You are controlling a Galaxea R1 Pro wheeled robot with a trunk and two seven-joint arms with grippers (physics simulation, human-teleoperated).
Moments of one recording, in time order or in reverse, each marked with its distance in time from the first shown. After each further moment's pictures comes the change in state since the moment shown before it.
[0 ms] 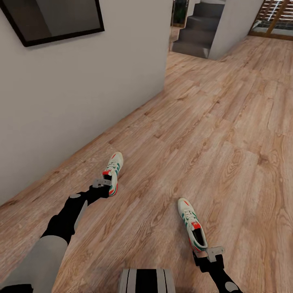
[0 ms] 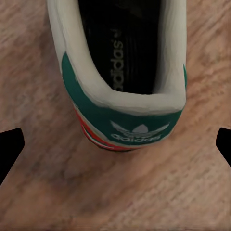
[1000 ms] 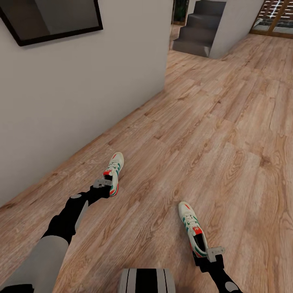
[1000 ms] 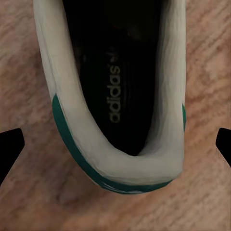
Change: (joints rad) left arm 0.001 -0.007 0.000 0.003 0.001 -0.004 0.002; right arm 0.000 0.000 0.000 0.000 0.000 0.000 0.000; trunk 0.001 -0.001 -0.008
